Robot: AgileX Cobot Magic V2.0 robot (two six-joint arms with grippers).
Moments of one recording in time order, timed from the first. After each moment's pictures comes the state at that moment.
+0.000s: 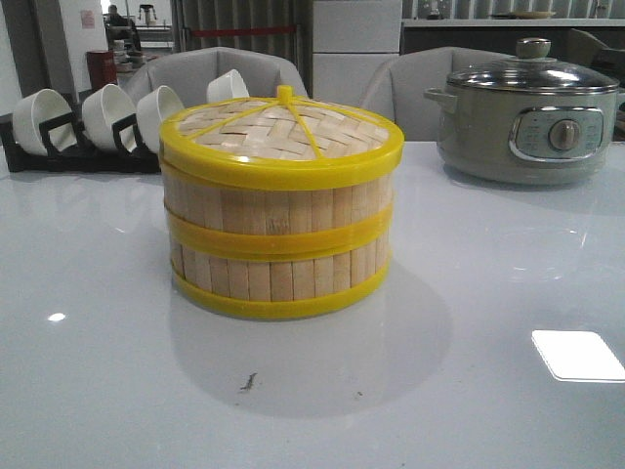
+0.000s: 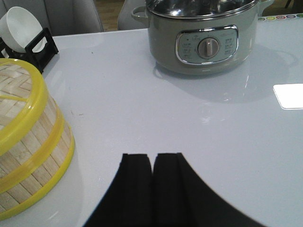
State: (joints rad) left arm 0.00 0.00 0.01 0.04 0.02 -0.18; right arm 0.06 0.80 -0.41 0.08 -0.03 0.11
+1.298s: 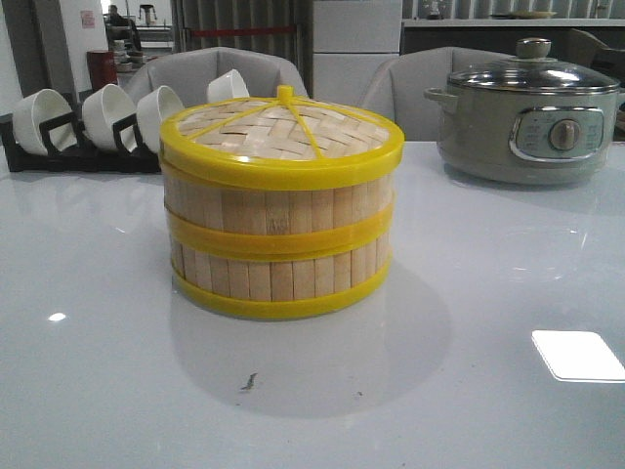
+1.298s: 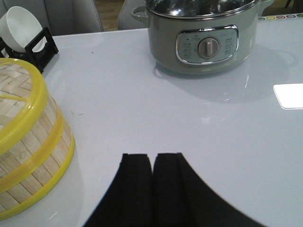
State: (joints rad) left arm 0.00 0.00 0.01 -0.04 0.09 0.00; right arm 0.06 0.80 -0.41 0.08 -0.03 0.11
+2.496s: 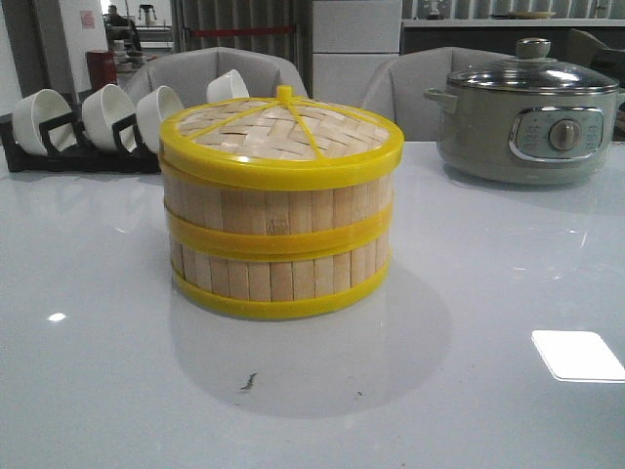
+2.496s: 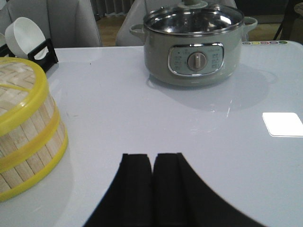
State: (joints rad) left arm 0.00 0.00 0.01 -0.04 0.09 0.00; right arm 0.04 0.51 -0.22 0.06 -0.02 0.07
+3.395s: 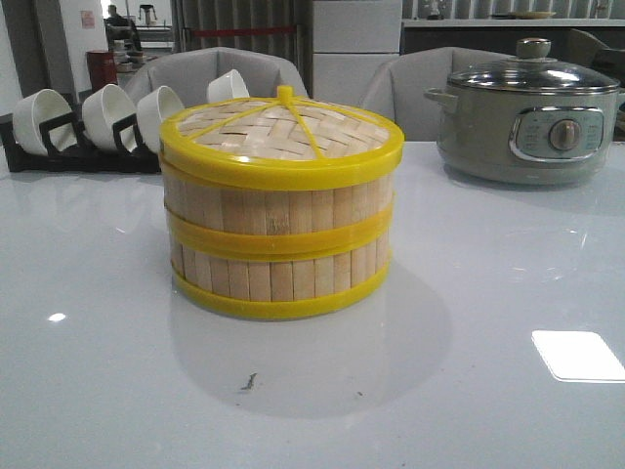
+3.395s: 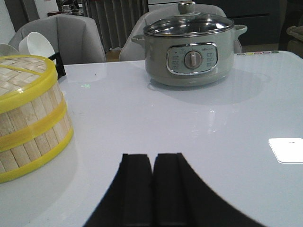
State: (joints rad) left arm 0.00 0.00 0.01 -0.04 0.09 0.00; right arm 0.03 -0.01 0.03 0.08 0.12 0.07
